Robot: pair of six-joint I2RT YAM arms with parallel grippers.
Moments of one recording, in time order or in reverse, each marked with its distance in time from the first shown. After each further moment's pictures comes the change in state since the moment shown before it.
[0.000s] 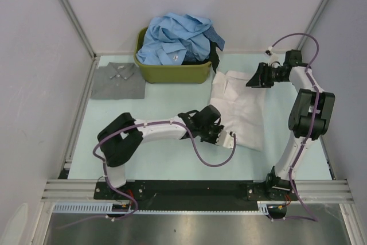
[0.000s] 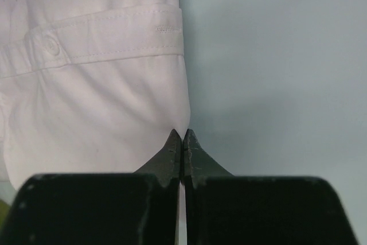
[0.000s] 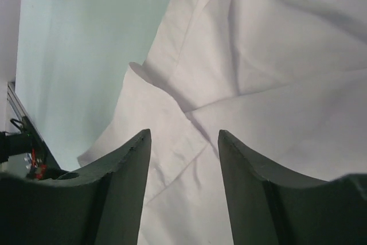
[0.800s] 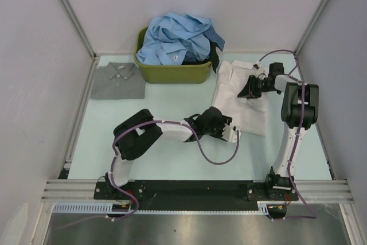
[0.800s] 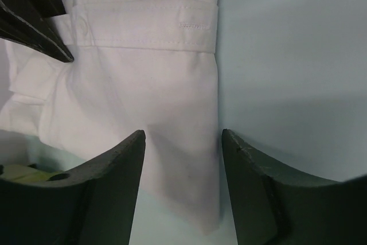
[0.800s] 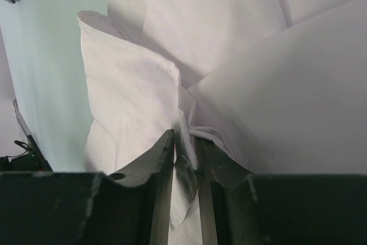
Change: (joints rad) left arm 0.024 0.149 -0.035 0.425 -0.187 0.015; right arm 0.057 0.187 -0.084 0.216 0.060 0.174
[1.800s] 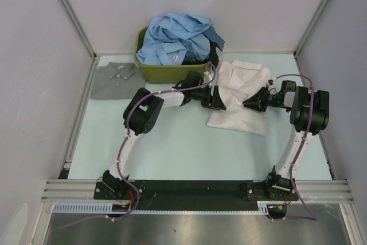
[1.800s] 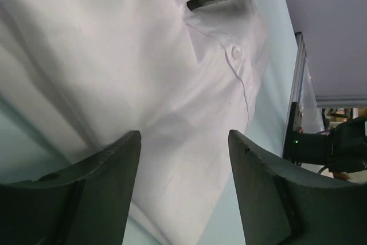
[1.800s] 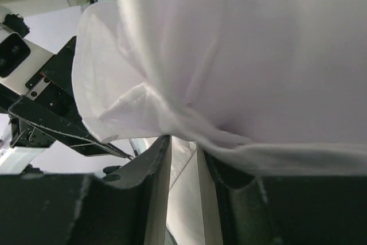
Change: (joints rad) left arm 0.400 0.380 0.492 -0.071 0.737 -1.515; right arm -0.136 -0.079 -0.365 0.372 -0.214 0.456
